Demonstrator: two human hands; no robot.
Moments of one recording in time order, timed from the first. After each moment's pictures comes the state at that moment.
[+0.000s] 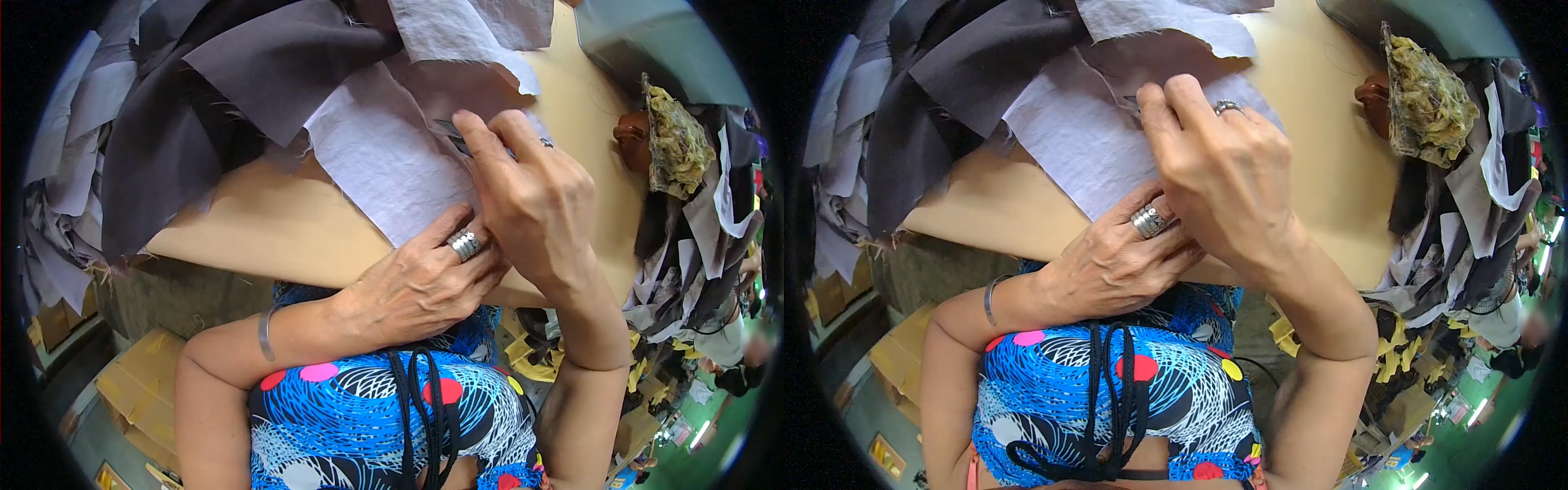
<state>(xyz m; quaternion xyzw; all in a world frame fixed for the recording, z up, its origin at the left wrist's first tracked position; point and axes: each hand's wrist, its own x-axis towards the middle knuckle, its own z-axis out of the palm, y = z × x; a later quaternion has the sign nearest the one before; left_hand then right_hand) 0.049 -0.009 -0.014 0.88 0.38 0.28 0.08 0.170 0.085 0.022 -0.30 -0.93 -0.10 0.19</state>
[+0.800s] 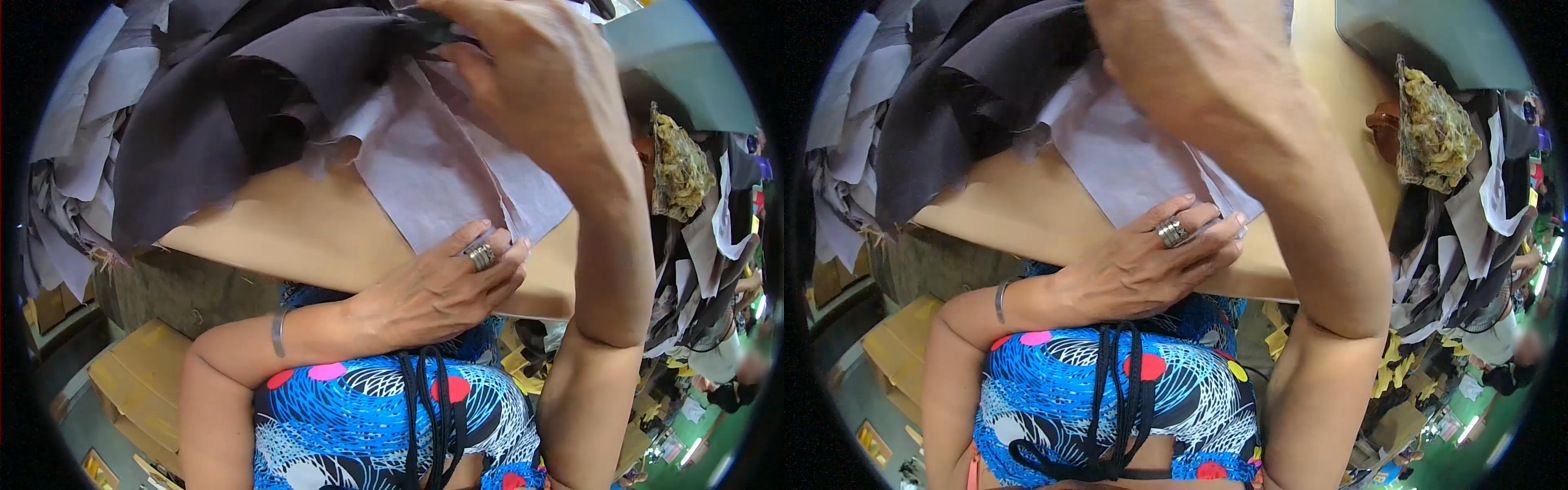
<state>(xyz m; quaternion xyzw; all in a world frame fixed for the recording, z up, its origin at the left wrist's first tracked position) 0.049 -0.007 -0.018 0.89 0.37 0.25 0.07 0.104 0.133 0.088 -0.30 -0.95 -0.05 0.12</state>
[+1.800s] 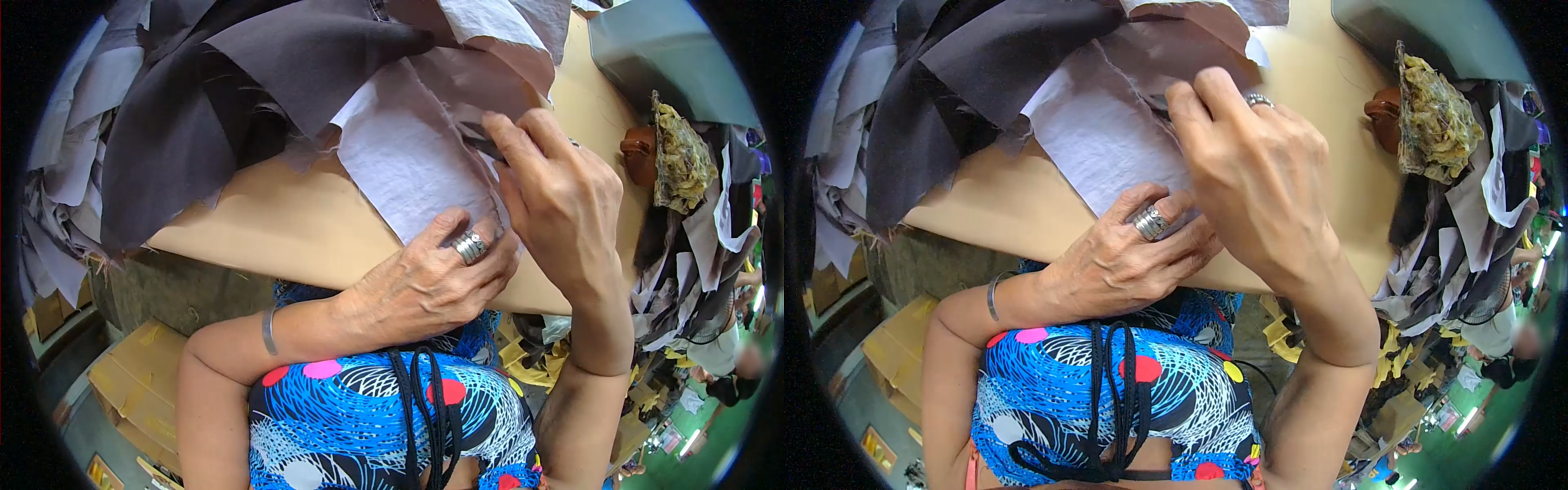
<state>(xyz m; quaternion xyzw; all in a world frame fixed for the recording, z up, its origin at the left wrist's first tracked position) 0.045 -0.010 -0.016 0.87 0.40 0.27 0.05 0.170 0.089 0.047 -0.33 -0.94 -0.05 0.10</state>
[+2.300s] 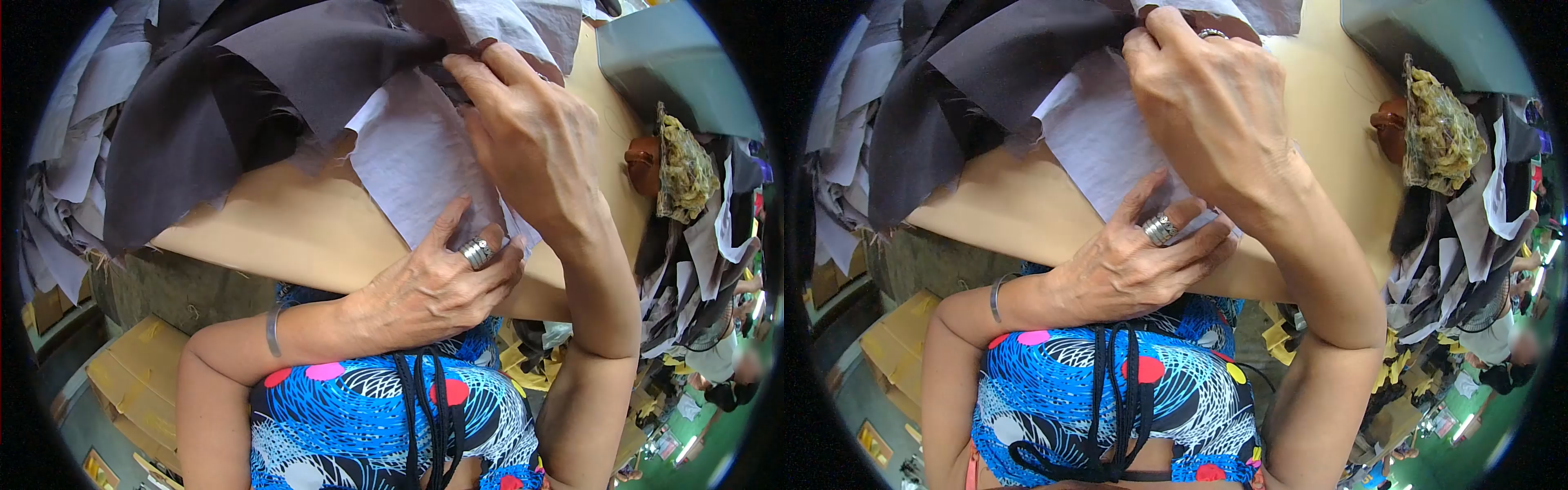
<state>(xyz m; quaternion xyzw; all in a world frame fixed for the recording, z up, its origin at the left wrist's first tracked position) 0.045 -0.008 -0.014 0.88 0.41 0.25 0.04 0.130 0.118 0.040 -0.29 -0.94 -0.08 0.16</state>
